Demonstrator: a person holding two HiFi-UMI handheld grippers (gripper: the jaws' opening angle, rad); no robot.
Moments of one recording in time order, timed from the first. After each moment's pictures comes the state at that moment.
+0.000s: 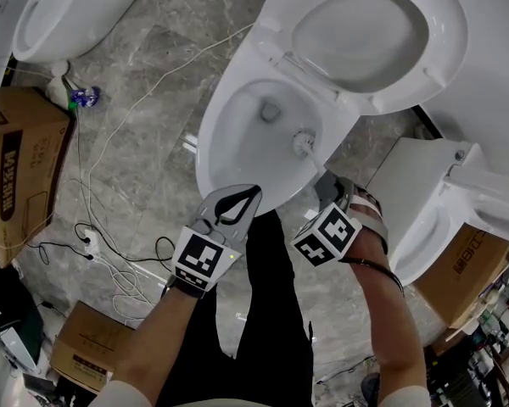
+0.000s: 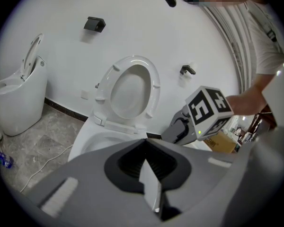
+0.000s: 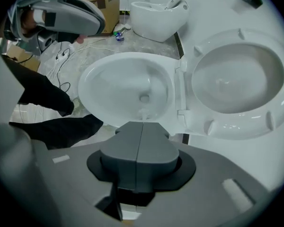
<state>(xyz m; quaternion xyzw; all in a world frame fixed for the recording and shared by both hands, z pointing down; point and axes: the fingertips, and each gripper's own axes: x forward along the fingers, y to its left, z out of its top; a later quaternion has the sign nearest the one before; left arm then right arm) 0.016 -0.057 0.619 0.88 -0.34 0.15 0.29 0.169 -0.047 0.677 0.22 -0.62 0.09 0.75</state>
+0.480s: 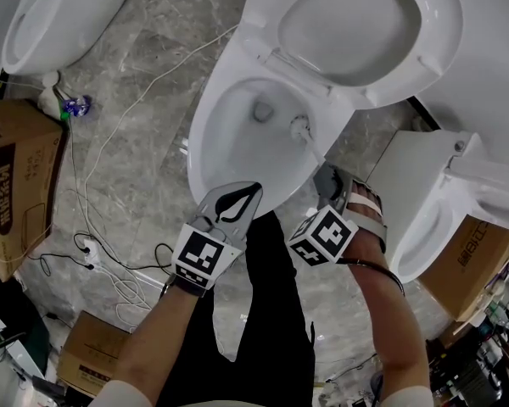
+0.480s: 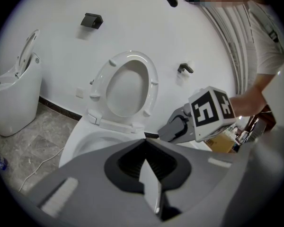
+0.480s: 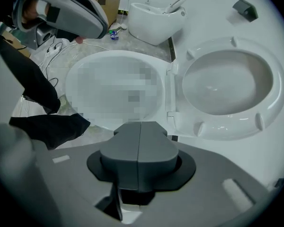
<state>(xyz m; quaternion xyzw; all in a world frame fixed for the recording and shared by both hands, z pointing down) 0.033 -0.063 0.636 0.89 -0.32 0.15 0.28 0.178 -0.065 0.683 0.27 -0.62 0.03 0.74</state>
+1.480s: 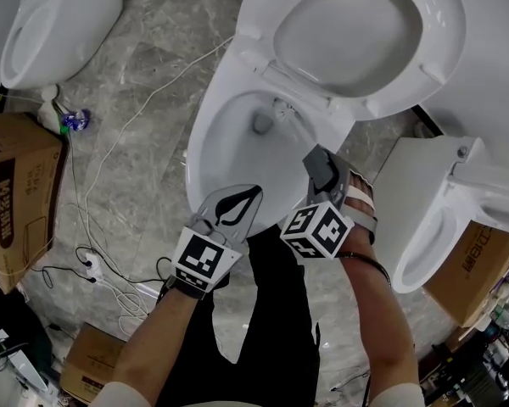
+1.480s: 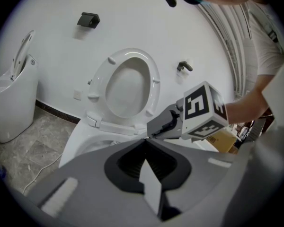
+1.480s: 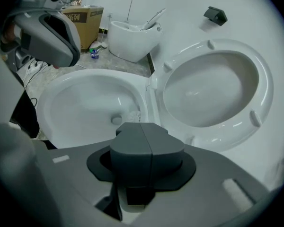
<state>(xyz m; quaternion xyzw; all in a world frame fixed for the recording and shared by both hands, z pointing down) 0.037 -0.087 0.654 0.90 -0.31 0.15 0.26 0.157 -0.129 0.698 0.38 -0.67 0.00 0.64</state>
